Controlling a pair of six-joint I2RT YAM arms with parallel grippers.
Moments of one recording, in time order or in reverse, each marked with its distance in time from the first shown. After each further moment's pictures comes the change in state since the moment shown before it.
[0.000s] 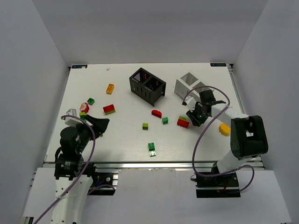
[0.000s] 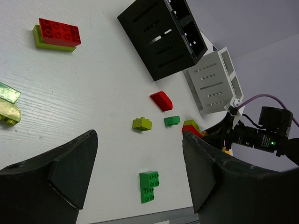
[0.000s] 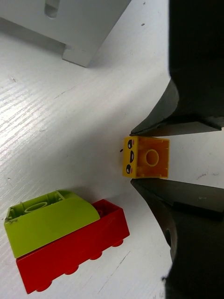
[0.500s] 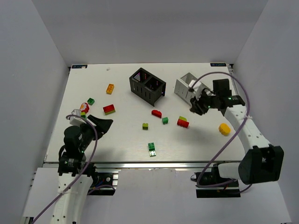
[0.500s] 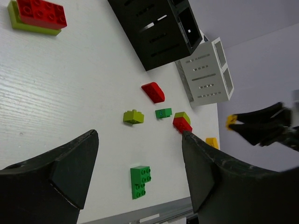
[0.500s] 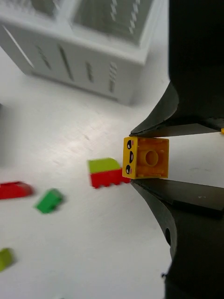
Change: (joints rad) left arm 0.000 0.016 -0.077 0.084 0.067 -0.063; right arm -0.036 -0.285 0.136 -0.198 -0.303 -0.050
